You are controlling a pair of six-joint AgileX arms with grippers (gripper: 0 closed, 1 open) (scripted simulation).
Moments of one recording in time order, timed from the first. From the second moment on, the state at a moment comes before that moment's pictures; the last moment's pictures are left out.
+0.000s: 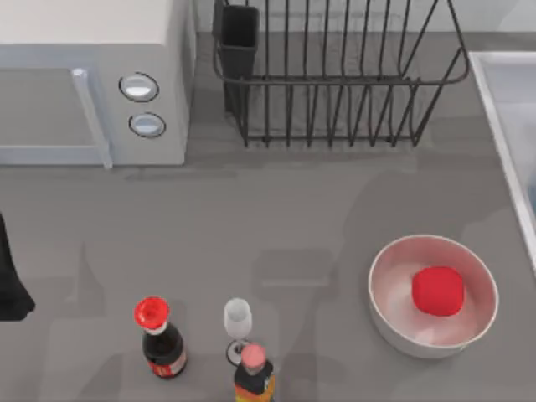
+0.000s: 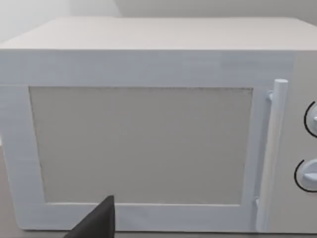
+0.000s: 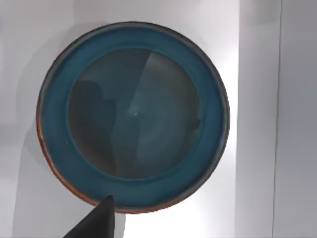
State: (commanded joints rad) left arm 0.00 0.00 0.00 0.00 0.00 0.00; right arm -0.34 2.25 2.05 -1.09 -0.02 -0.31
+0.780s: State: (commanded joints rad) left arm 0.00 0.00 0.00 0.00 0.00 0.00; right arm -0.38 2.57 2.34 -1.25 -0.03 -0.36
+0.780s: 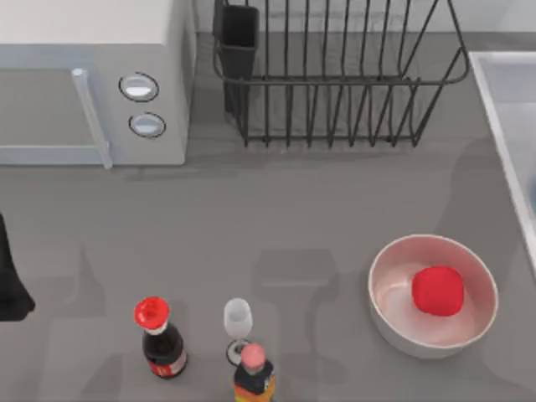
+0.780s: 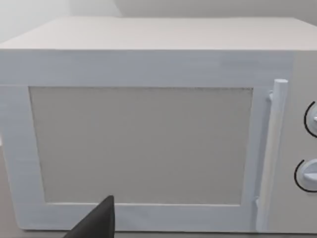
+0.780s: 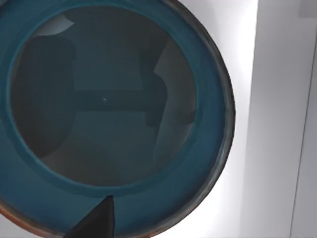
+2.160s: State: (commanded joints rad) left arm 0.00 0.00 0.00 0.00 0.00 0.00; right arm -0.38 2.71 2.21 -0.98 -0.03 -0.35
